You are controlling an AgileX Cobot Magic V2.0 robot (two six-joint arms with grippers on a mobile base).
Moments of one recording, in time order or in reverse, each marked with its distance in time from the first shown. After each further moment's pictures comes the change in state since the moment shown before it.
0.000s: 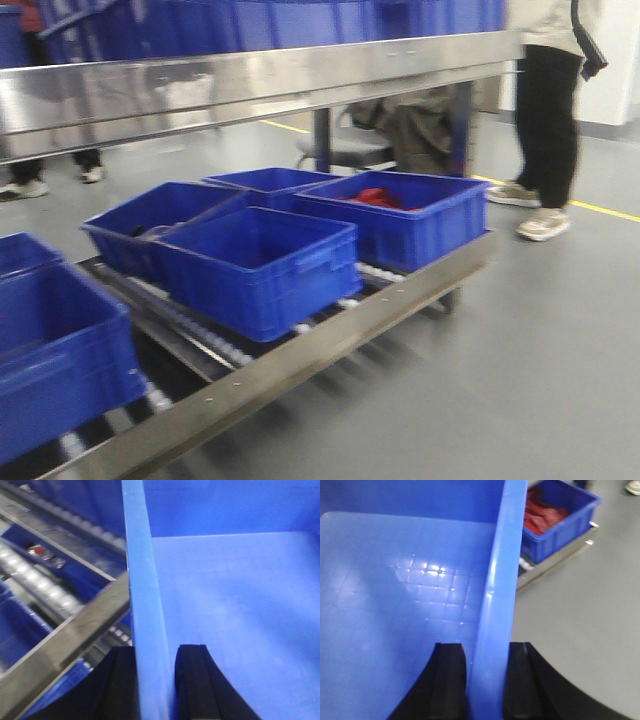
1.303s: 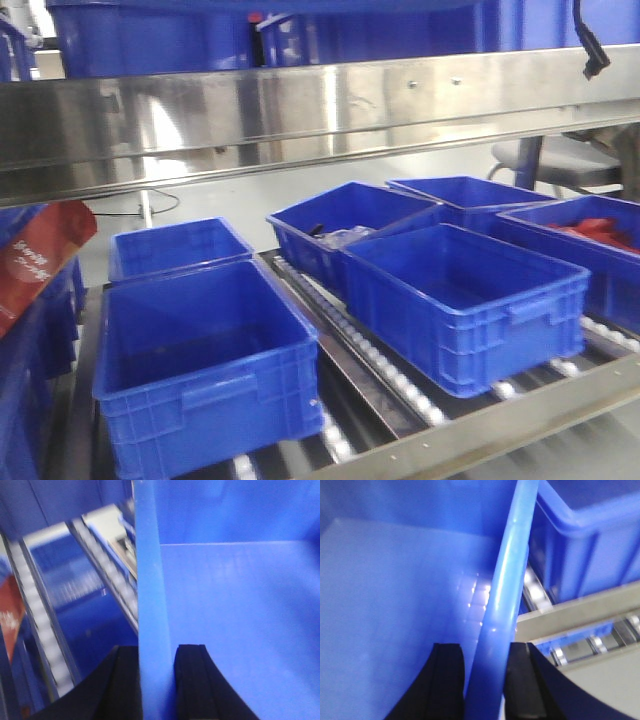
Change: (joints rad) left arm 0.000 0.000 0.000 0.006 -0.001 0.008; right arm 0.000 -0.004 -0.002 0.008 0.009 0.004
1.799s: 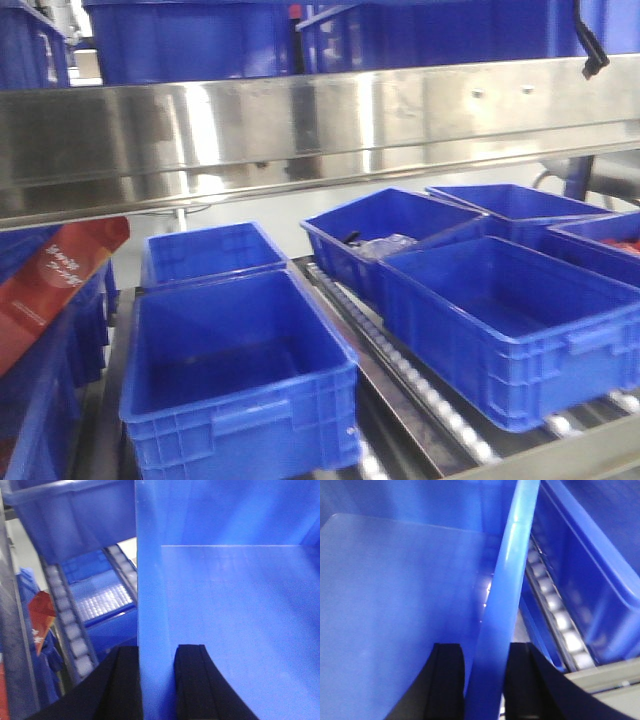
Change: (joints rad) left arm 0.000 0.000 0.000 0.002 -0.021 0.000; right arm 0.000 0.000 0.000 -0.008 -0.009 0.000
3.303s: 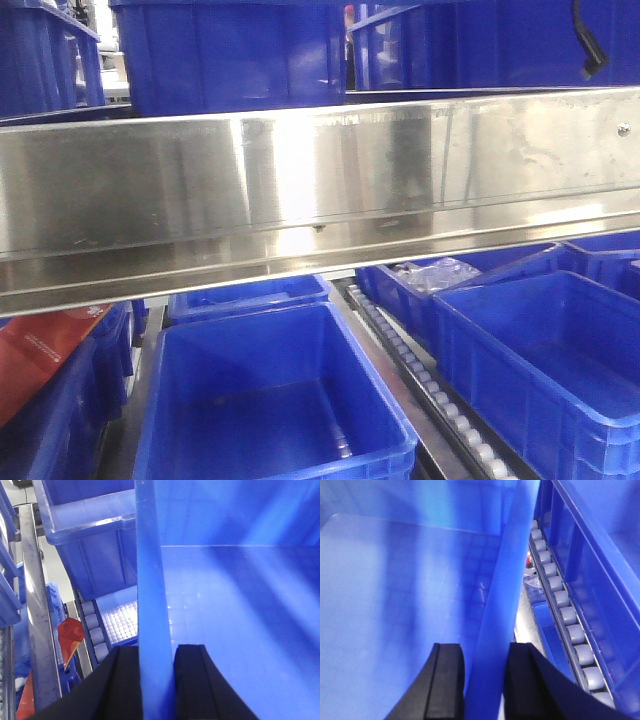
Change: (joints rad) left arm 0.000 0.000 0.000 0.000 0.000 0.000; right arm -0.002 0.000 0.000 0.000 0.000 0.000
